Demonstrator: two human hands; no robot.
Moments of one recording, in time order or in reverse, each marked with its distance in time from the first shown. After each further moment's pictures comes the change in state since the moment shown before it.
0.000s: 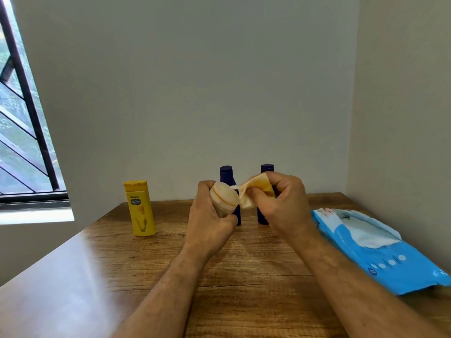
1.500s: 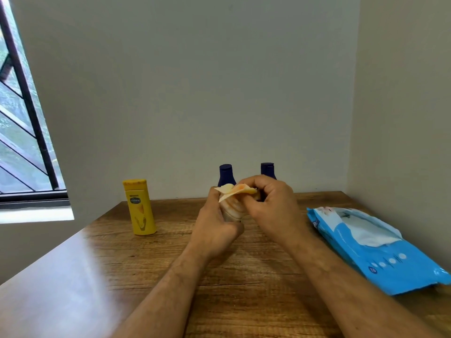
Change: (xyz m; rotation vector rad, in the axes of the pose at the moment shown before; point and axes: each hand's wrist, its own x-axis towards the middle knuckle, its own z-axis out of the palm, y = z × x) left_hand -0.005 0.005 0.004 -0.008 -0.184 -0.124; right_hand -0.003 0.004 0.011 -0.023 -0.110 0.129
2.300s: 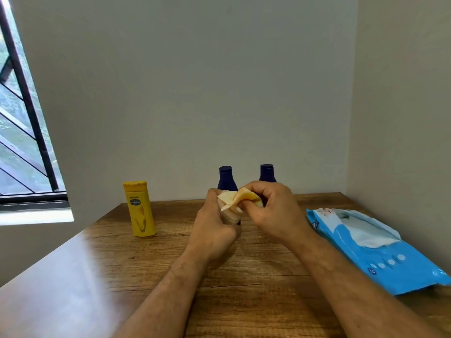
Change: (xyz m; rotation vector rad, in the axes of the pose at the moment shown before) left_hand 0.001 -0.005 -0.002 0.011 0.019 0.049; right_hand 0.000 -0.002 -0.009 -0.059 -0.123 -0.086
